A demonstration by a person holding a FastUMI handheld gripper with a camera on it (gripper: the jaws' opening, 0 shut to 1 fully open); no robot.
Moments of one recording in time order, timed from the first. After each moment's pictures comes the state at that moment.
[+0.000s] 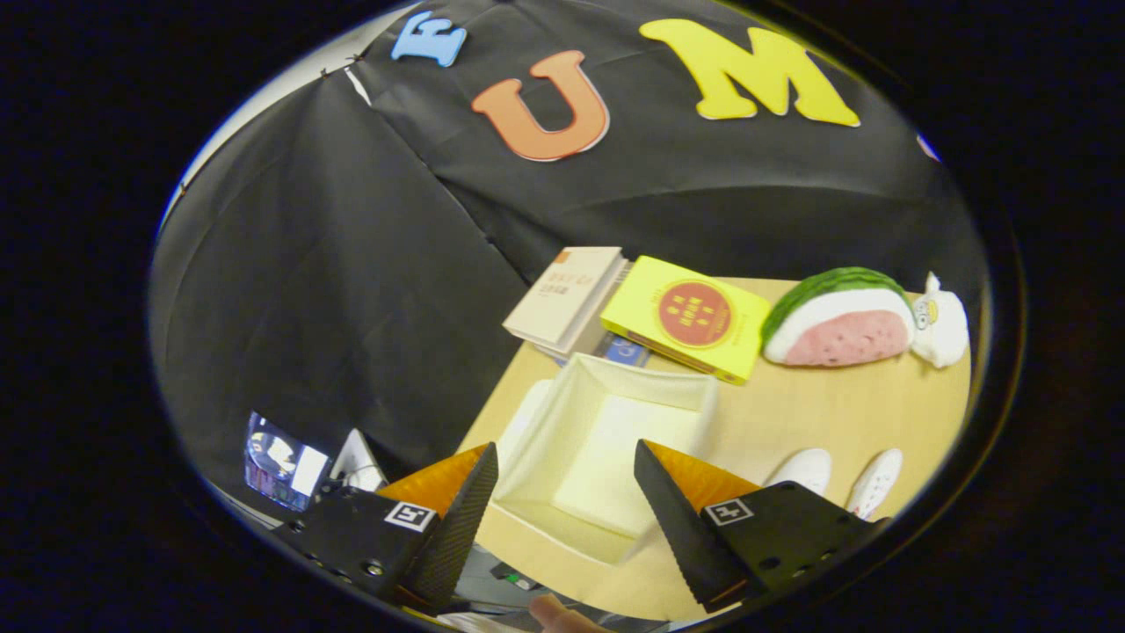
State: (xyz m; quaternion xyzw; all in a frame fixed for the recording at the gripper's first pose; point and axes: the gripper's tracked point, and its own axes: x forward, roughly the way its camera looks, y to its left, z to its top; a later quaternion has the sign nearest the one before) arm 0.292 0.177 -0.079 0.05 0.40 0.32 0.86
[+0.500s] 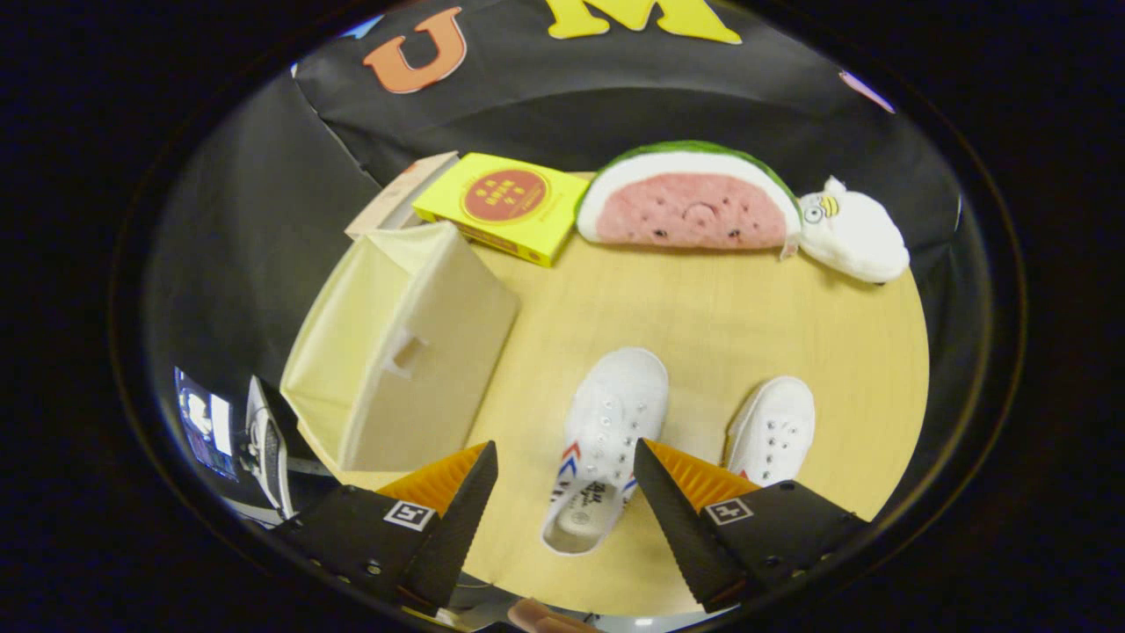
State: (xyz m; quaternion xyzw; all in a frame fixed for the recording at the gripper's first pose) arm 0.311 0.001 -0.256 -0.02 0.51 0.20 0.84
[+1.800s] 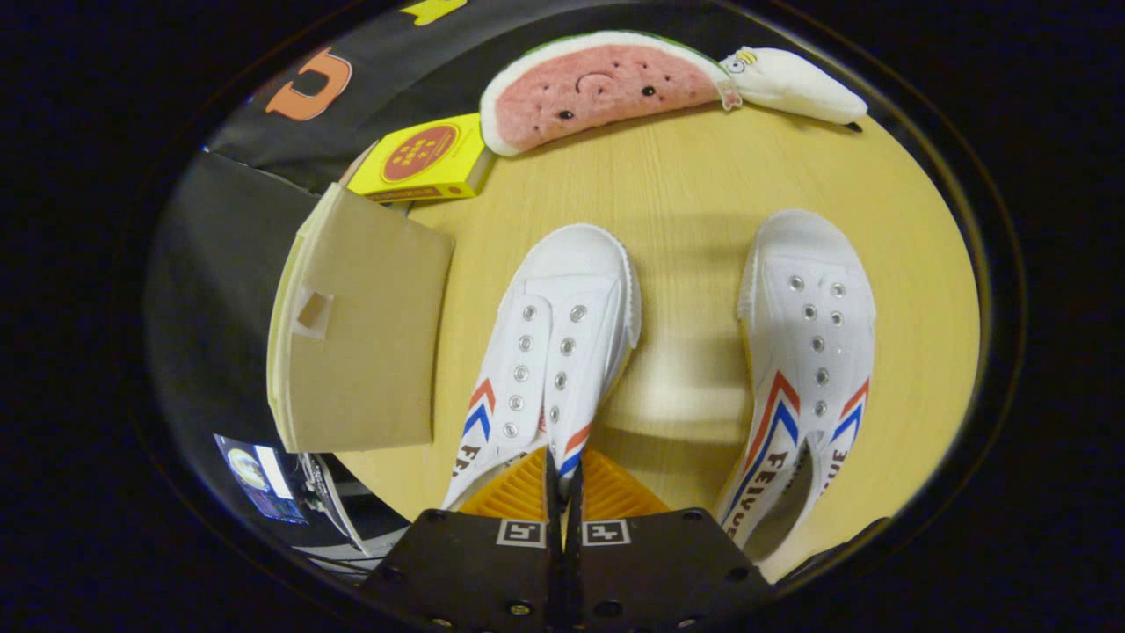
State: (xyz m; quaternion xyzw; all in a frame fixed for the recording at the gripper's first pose) arm 0.284 -0.011 -0.303 0.12 0.57 0.19 0.79
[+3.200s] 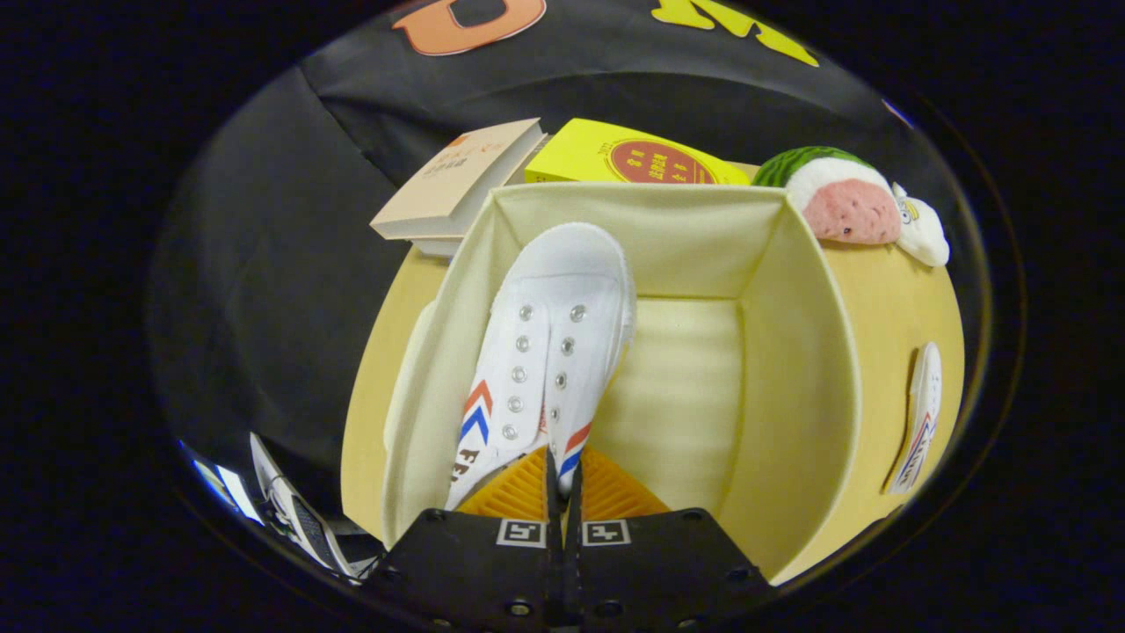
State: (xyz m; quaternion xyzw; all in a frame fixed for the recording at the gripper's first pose) arm 0.304 0.314 -0.271 0.01 0.50 0.14 0.85
